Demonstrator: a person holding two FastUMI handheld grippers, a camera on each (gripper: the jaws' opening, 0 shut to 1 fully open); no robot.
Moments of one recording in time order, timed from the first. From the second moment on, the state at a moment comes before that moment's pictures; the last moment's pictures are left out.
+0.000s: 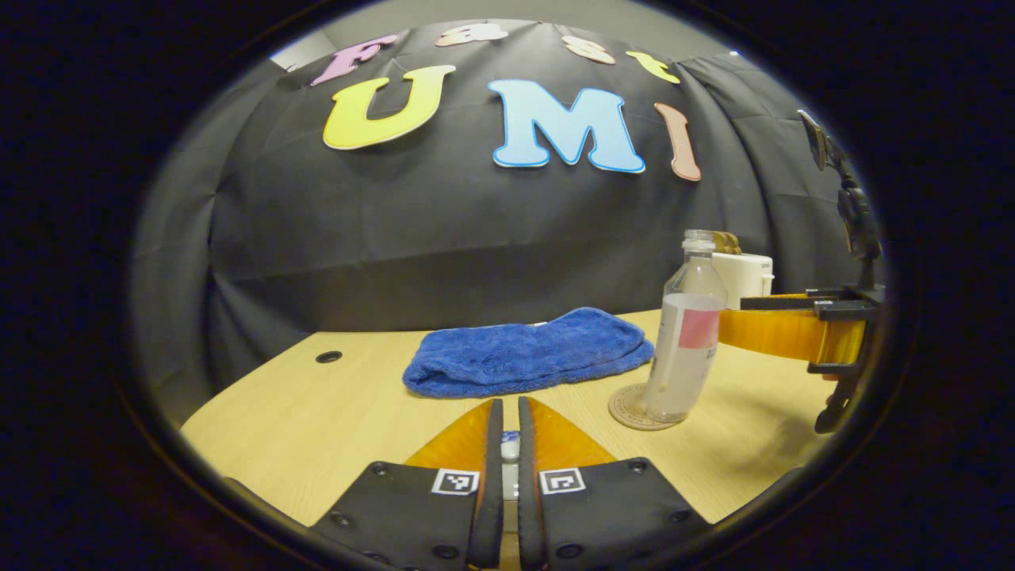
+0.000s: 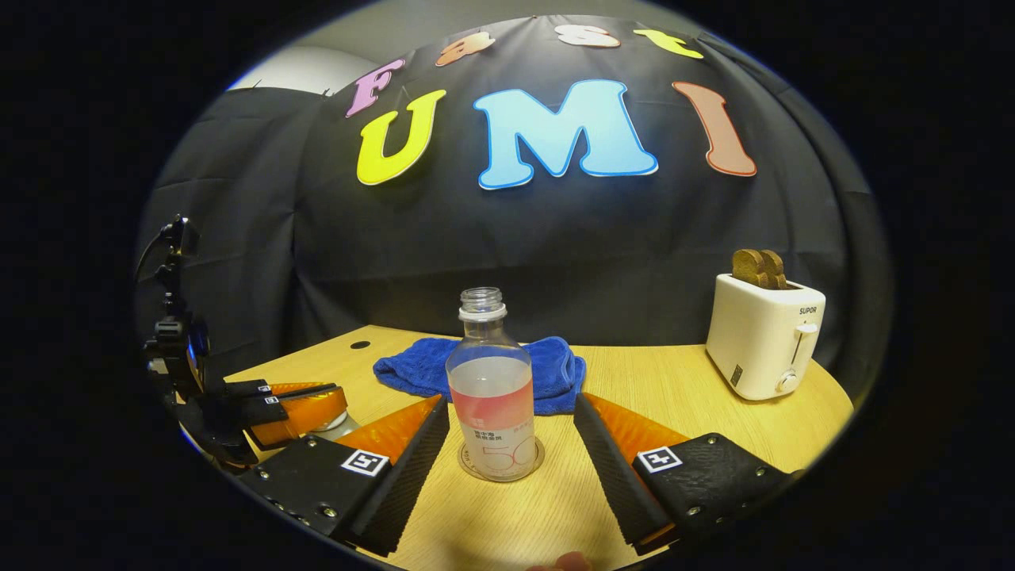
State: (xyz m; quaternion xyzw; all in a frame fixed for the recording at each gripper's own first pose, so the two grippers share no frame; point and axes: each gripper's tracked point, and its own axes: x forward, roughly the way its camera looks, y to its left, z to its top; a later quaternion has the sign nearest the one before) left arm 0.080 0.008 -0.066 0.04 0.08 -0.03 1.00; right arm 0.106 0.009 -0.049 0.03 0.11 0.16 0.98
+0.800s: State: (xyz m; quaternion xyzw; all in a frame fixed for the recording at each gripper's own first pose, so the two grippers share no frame) left arm 0.013 -0.001 -0.013 0.00 0.04 -0.05 1.00; right arm 0.061 0.009 -0.023 0.02 0.07 0.11 0.99
